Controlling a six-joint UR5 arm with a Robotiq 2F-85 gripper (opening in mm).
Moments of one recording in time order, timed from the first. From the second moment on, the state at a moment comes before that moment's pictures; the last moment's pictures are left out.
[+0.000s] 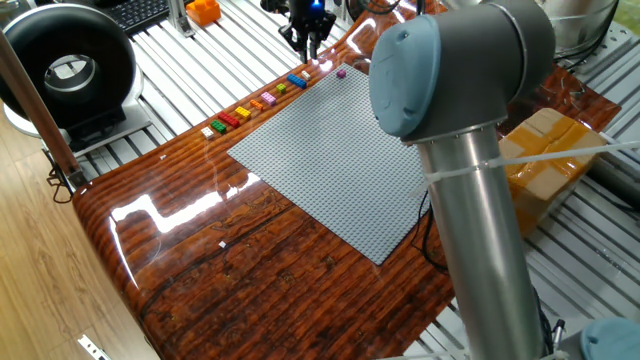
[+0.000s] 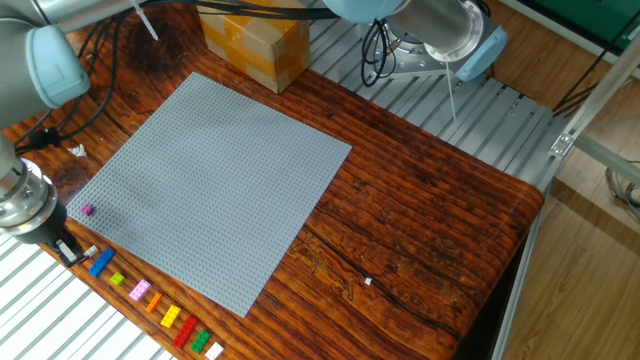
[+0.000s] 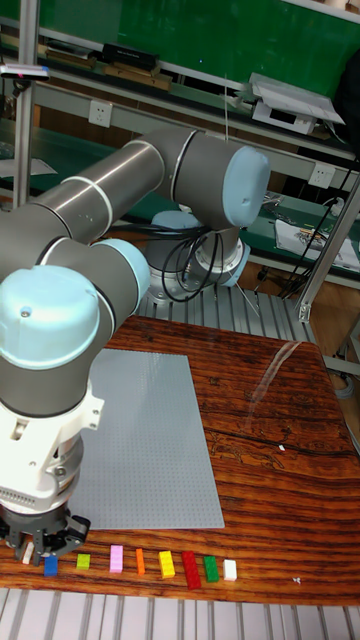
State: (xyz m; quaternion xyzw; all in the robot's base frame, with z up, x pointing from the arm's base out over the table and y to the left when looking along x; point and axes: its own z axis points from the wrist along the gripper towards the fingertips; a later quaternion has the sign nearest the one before) arm 0.793 -0.135 0.023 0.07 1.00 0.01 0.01
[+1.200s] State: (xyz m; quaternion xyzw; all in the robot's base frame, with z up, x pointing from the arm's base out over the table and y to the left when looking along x) arm 0.785 -0.136 0.010 0.04 1.00 0.02 0.03
